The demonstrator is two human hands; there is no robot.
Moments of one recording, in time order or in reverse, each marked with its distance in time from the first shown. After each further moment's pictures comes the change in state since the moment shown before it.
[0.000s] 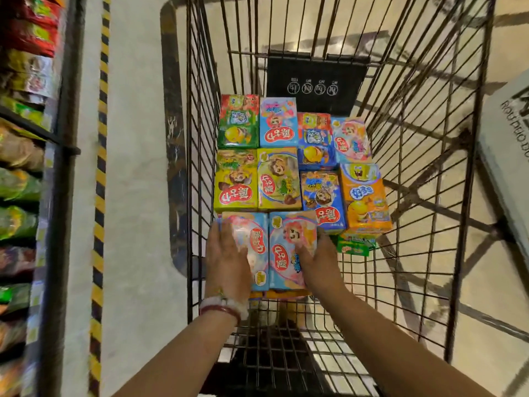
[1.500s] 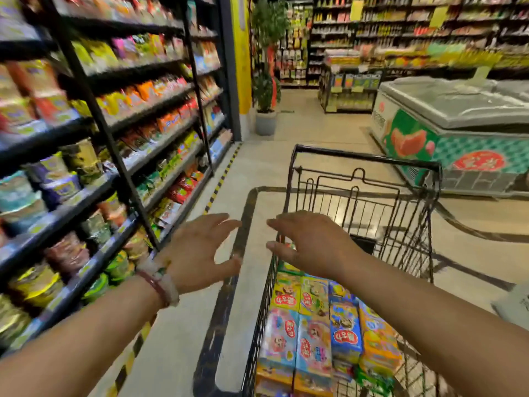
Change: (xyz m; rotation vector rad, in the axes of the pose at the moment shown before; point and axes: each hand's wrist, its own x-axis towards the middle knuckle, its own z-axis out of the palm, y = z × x) left_hand -0.123 0.015 -0.339 0.378 0.325 0.396; right_hand -0.187 -0.302 -0.110 -1.043 0.034 -1.262
